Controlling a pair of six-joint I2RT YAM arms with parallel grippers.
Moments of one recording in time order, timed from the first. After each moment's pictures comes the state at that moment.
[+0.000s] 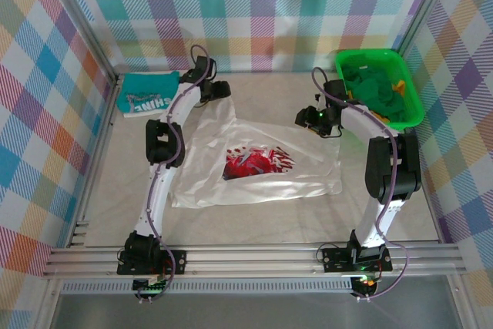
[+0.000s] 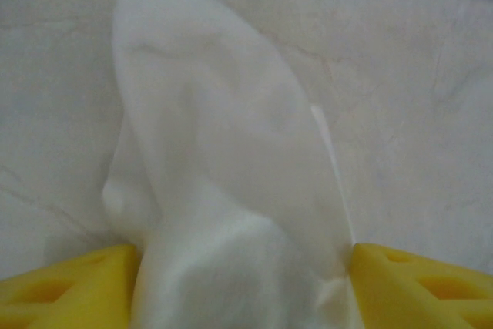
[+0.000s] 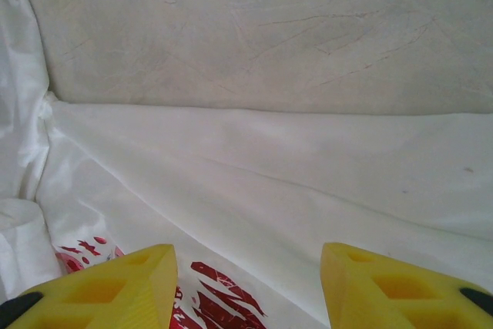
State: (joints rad) left arm -0.21 2.73 2.57 -0.75 0.12 -0.39; right arm 0.16 1.84 1.33 -0.56 -0.38 0.47
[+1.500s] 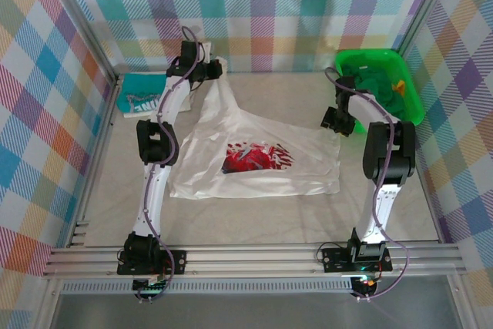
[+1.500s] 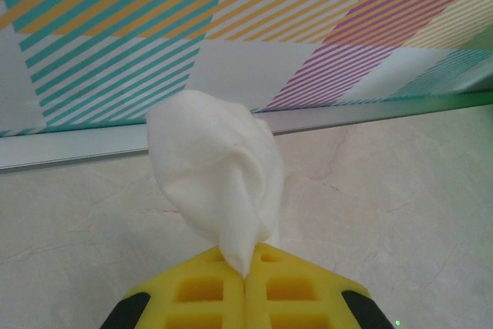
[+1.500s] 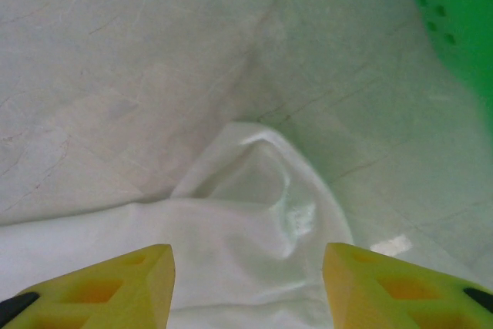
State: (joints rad) left arm -0.16 2.68 2.64 -0.59 0.35 -0.23; right arm 0.06 2.03 1.55 -0.82 0.02 0.45
